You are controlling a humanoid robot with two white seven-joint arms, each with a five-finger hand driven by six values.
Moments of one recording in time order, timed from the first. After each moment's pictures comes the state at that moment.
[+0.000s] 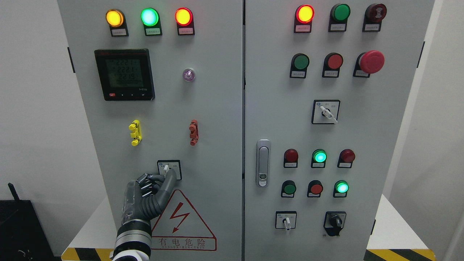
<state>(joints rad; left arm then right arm) -0.44 -0.16 -0.03 -1.97 -0.18 0.77 0.20 0.09 0.12 0.08 -0.13 0.00 0.02 -0.08</state>
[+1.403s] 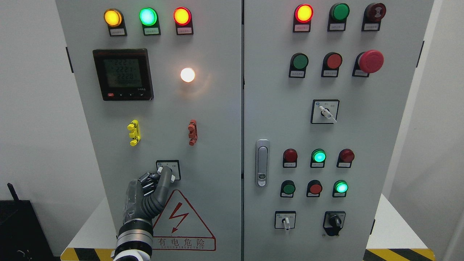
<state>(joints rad) -0.45 -0.16 -0.02 -1.97 -0.18 0.75 0.20 0.09 0.12 0.08 -0.13 0.00 0.02 -0.08</state>
